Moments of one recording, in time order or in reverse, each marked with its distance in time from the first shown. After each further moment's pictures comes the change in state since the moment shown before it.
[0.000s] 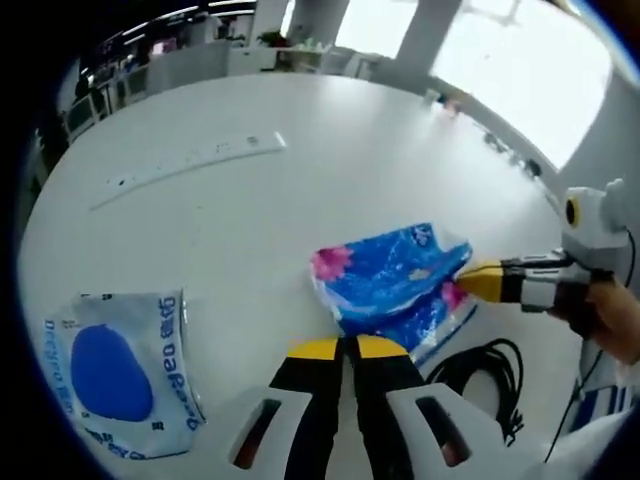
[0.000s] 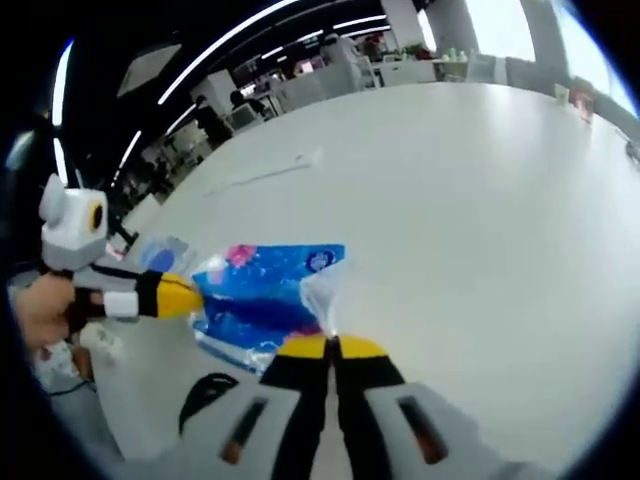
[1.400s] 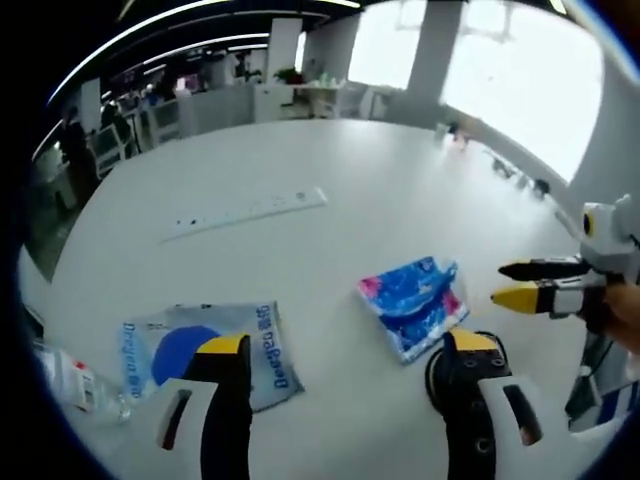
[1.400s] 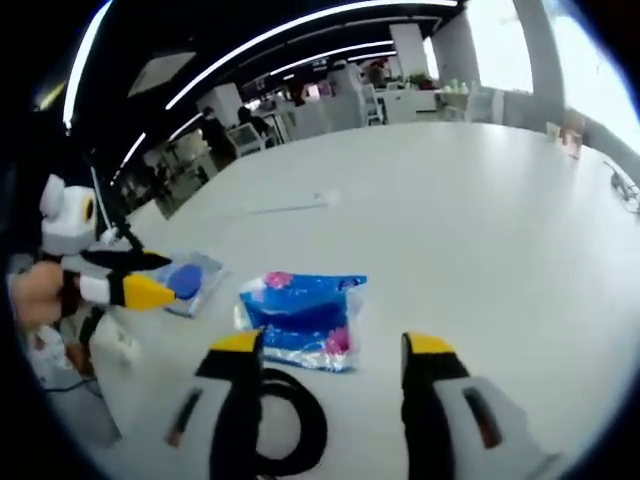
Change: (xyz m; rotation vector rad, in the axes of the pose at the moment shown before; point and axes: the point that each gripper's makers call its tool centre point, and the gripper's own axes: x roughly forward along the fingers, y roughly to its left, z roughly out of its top) left arm -0.097 0.027 0.014 0.012 -0.143 0.104; right arm -0.070 0.036 0.020 -0.039 -0.131 -0.041
